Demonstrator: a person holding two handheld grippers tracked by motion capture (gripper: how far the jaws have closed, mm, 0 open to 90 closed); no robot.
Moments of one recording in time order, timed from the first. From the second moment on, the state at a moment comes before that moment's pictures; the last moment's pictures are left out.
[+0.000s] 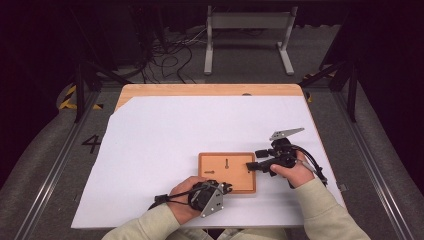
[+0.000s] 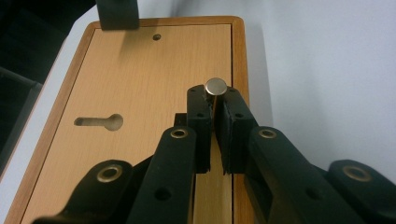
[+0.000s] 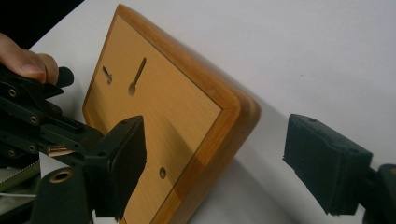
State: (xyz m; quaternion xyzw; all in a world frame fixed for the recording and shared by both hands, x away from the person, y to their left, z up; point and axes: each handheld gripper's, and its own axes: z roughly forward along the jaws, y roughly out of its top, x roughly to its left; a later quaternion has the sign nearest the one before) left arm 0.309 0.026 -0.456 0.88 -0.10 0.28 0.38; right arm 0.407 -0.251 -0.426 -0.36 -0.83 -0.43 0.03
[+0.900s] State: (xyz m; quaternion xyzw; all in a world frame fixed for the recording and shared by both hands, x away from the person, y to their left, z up) left arm 0.310 0.031 -0.454 0.89 -0.07 0.22 0.40; right arm 0.420 -0.232 -0.444 -0.33 -0.82 -0.45 0.14
